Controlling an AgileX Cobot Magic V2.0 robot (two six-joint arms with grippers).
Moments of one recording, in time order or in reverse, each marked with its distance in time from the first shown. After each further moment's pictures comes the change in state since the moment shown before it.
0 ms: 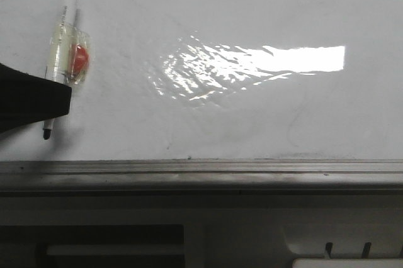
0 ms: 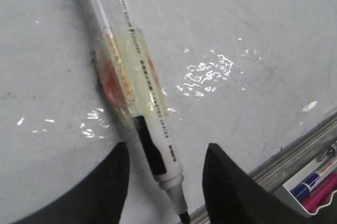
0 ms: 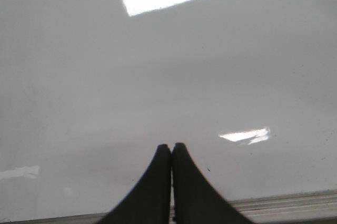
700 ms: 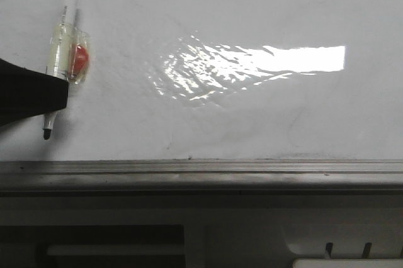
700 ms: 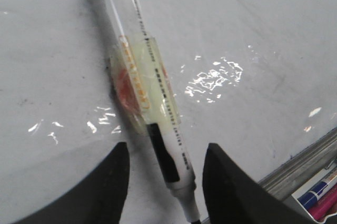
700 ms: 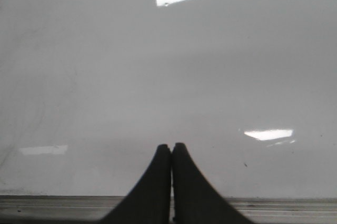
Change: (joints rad) left arm 0.020 0.004 0.000 -0.002 -0.014 0.000; right arm 0.117 0.002 0.000 0.000 0.004 0.000
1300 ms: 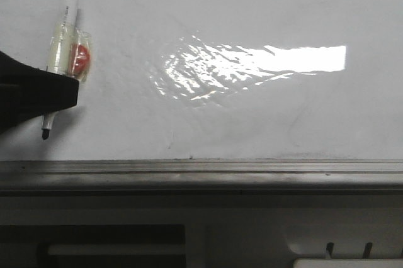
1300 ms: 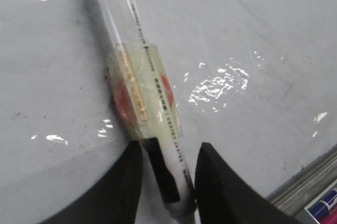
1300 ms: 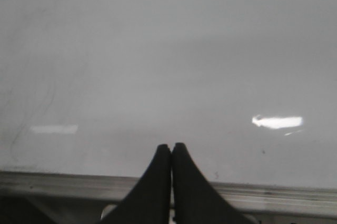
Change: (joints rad) left arm 0.000 0.085 0.000 0.008 -0.104 0.000; right arm 0.079 0.054 -0.002 0.000 0.023 0.000
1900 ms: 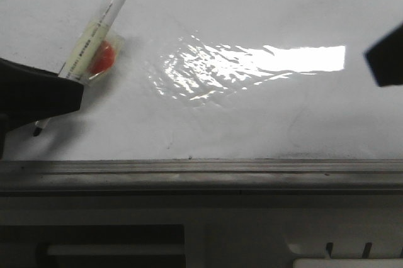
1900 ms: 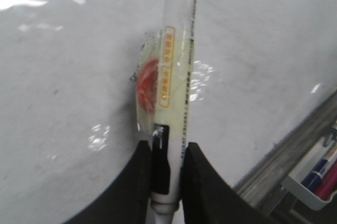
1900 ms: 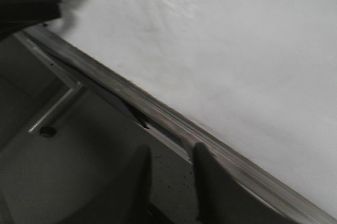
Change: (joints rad) left arm 0.000 -0.031 0.000 0.216 0.025 -0.002; right arm 0.585 0.617 -0.349 0.022 0.014 -0.013
